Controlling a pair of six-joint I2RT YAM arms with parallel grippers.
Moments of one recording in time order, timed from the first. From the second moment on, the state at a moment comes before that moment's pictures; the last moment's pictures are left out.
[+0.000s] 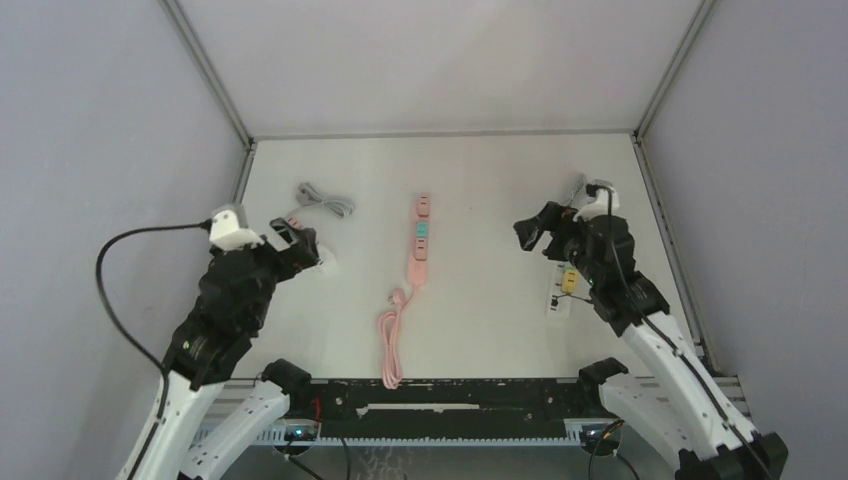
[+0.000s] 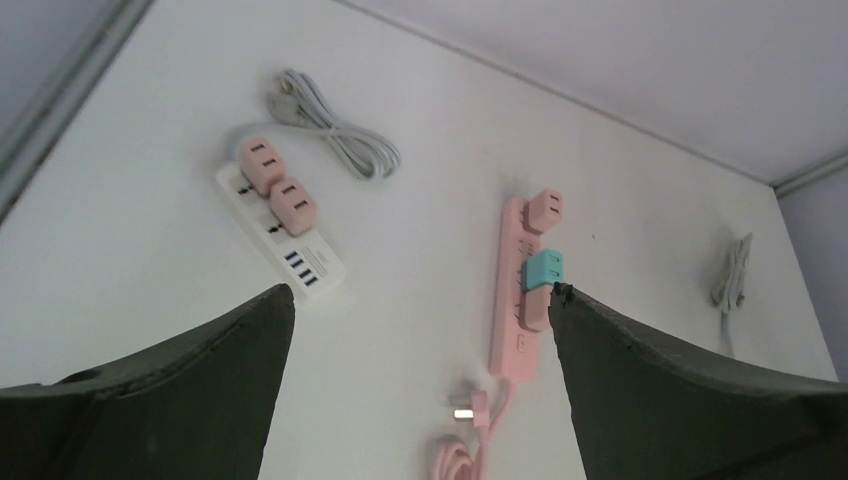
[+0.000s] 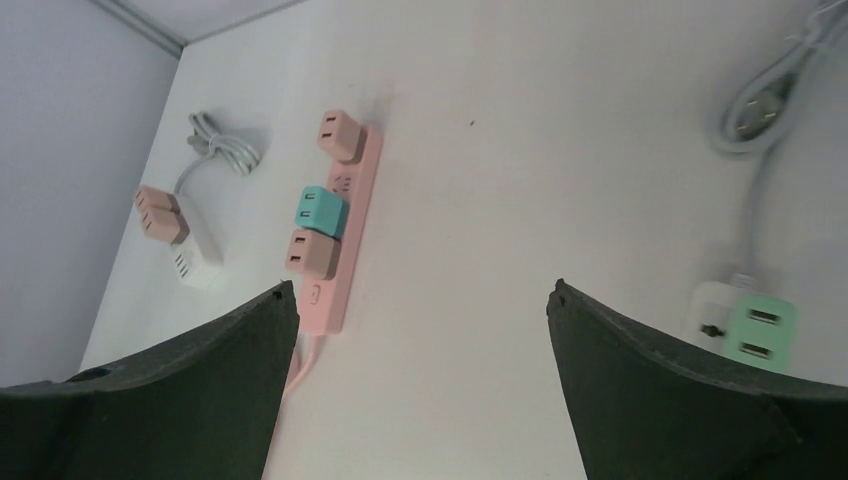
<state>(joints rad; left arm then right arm) -0.46 0.59 0.95 -0.67 -0.45 -0.52 0.33 0.83 0.72 -0.26 -0.04 0.53</state>
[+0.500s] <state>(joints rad) -0.46 0.12 0.73 -0.52 -0.75 -0.38 0.33 0.30 0.72 -0.50 0.31 0.37</state>
